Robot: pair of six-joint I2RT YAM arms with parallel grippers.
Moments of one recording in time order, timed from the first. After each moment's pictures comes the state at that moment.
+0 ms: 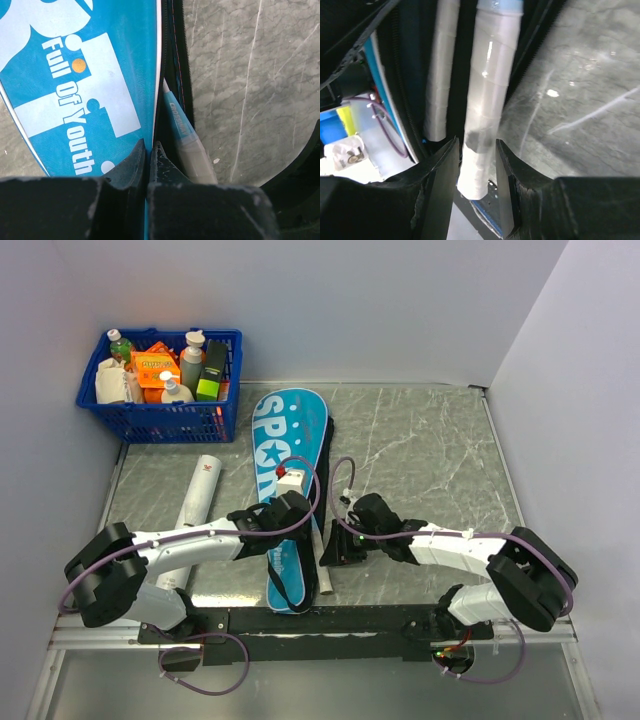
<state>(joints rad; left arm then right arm) -0.98 1.38 0.76 -0.16 -0.42 -0.67 0.80 1.33 0.52 0.02 -0.42 0.80</state>
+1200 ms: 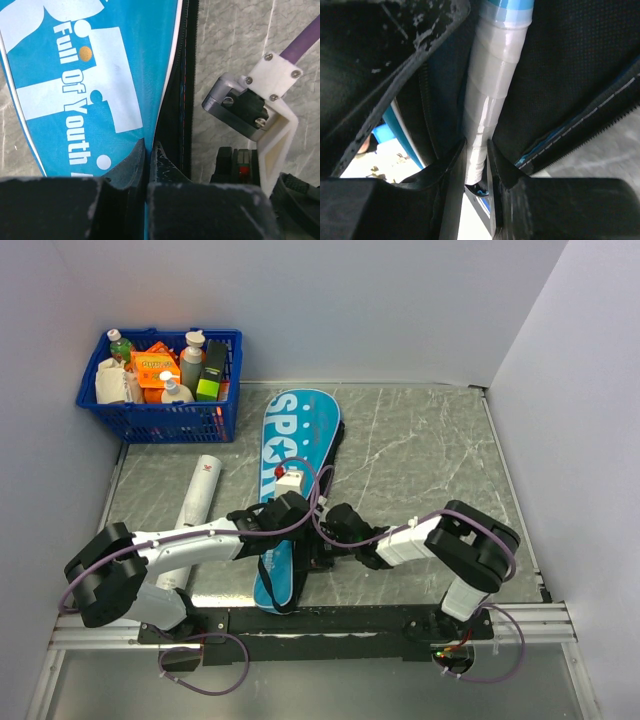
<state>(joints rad) -0.98 1.38 0.76 -0.19 -0.42 -0.67 0.95 1.66 0.56 0.48 -0.44 1.09</state>
